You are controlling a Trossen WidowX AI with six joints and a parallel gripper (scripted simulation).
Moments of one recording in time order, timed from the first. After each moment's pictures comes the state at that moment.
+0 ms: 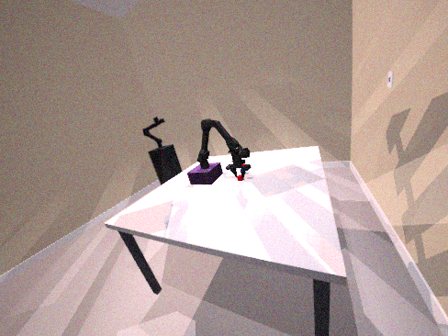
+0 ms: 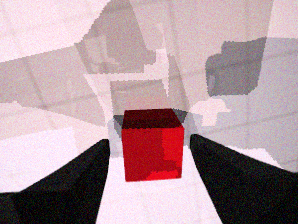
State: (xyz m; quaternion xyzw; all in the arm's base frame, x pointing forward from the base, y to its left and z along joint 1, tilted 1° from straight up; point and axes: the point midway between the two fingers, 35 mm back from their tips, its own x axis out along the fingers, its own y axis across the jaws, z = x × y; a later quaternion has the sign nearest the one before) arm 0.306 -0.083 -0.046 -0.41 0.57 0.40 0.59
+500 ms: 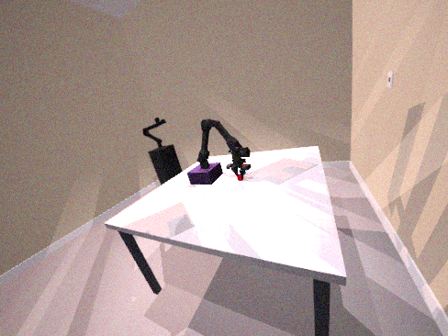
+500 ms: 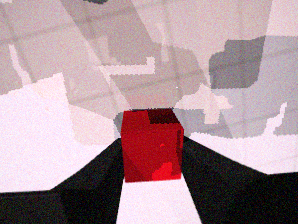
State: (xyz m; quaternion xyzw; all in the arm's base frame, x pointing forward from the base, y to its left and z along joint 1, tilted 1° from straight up) arm 0.307 -0.082 -0.042 -0.41 0.58 0.40 0.59
